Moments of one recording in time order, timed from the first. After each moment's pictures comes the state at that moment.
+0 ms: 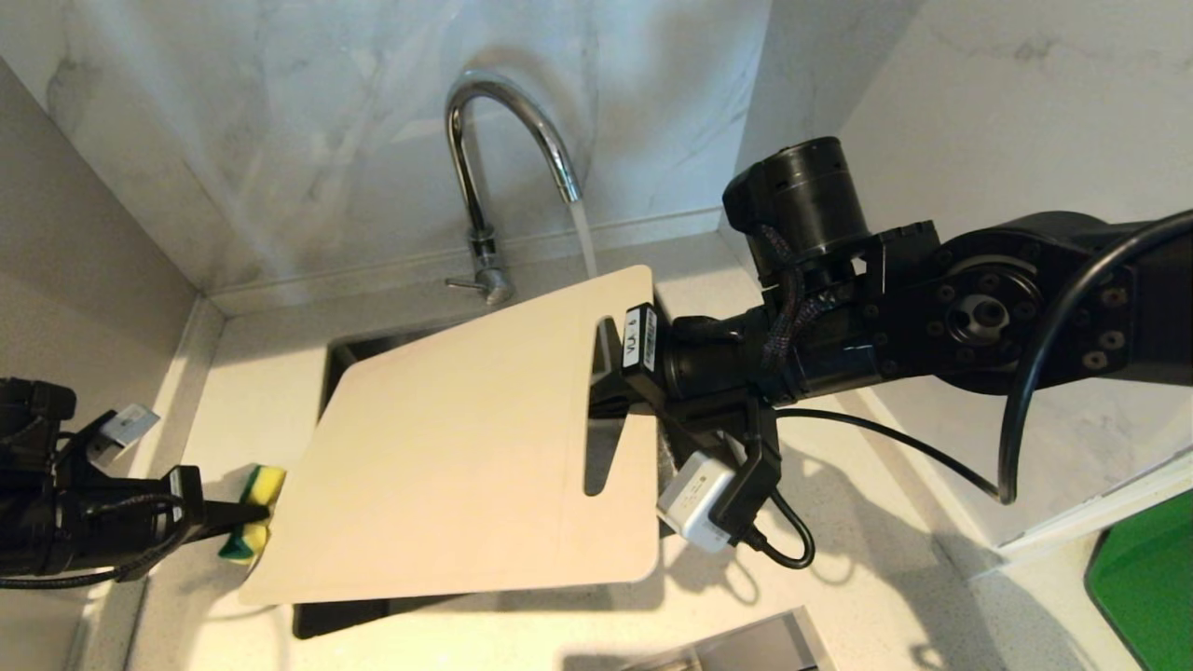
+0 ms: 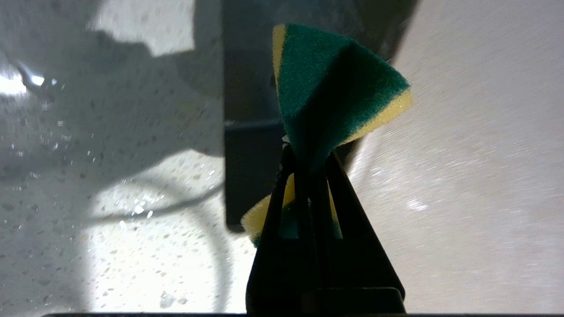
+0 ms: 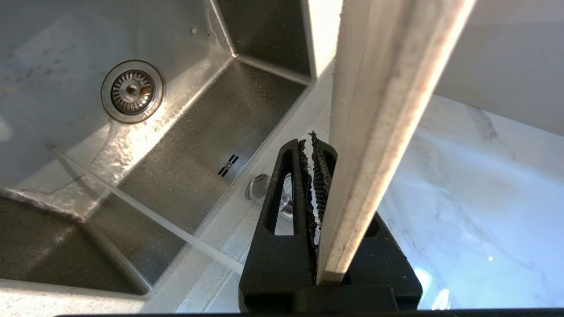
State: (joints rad) left arm 0.14 1.57 -0.67 -0.15 -0.52 -0.41; right arm 0.57 1.76 -1.47 0.24 0.53 -2.39
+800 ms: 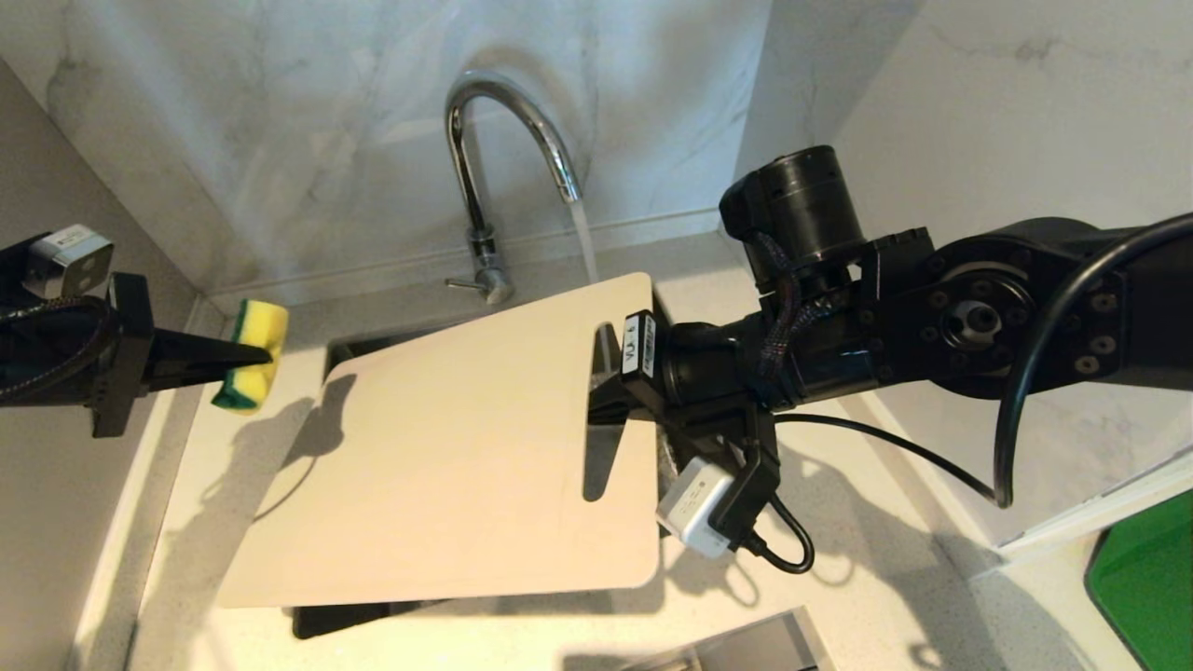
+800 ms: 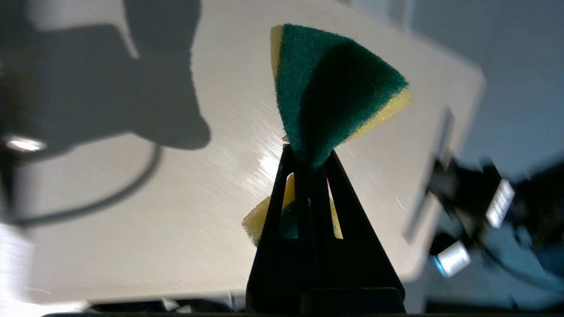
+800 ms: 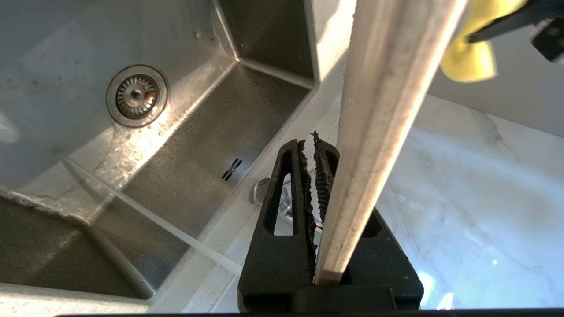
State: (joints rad) left arm -0.07 1.41 -1.16 0.26 -0.57 -0.68; right arm 0.57 1.77 -1.47 0.25 0.53 -2.39
